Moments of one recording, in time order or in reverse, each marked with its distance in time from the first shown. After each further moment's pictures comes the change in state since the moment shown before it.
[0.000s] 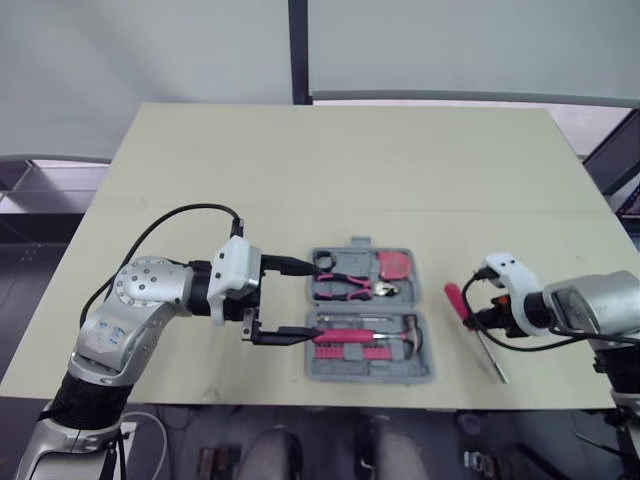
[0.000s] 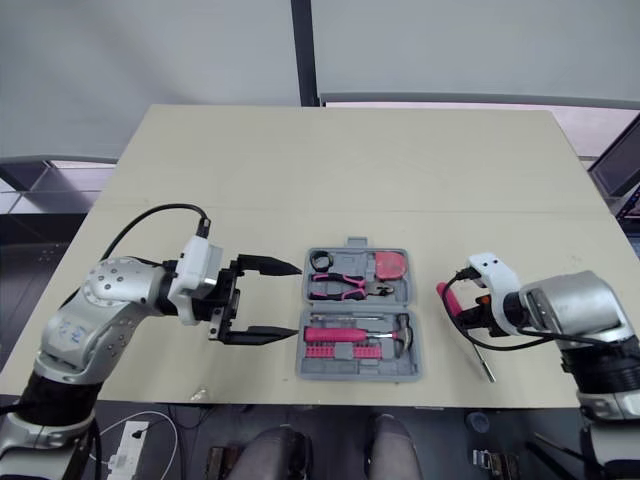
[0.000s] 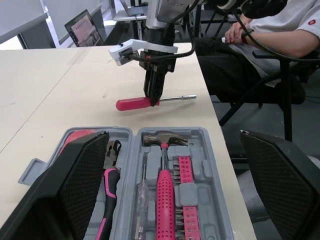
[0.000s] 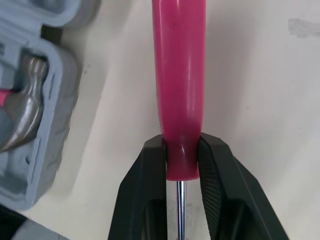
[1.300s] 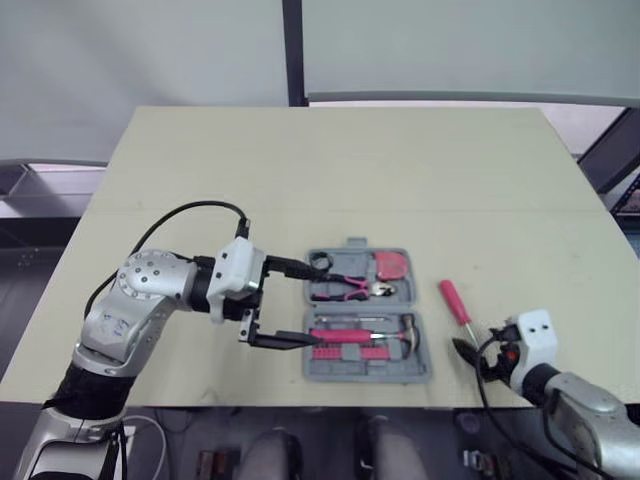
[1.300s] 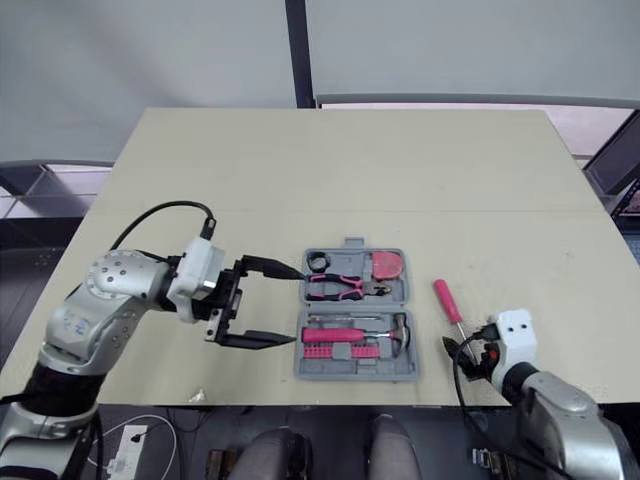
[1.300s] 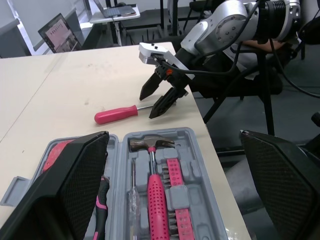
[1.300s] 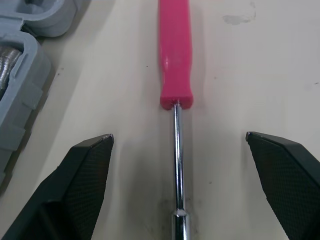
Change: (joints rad) left arm -0.045 0.008 -0.024 0.038 0.014 -0.036 -0.101; right arm 0.689 0.398 -0.374 -0.239 -0.019 -0.843 -0.265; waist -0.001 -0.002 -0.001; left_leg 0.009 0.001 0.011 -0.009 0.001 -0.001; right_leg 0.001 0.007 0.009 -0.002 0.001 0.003
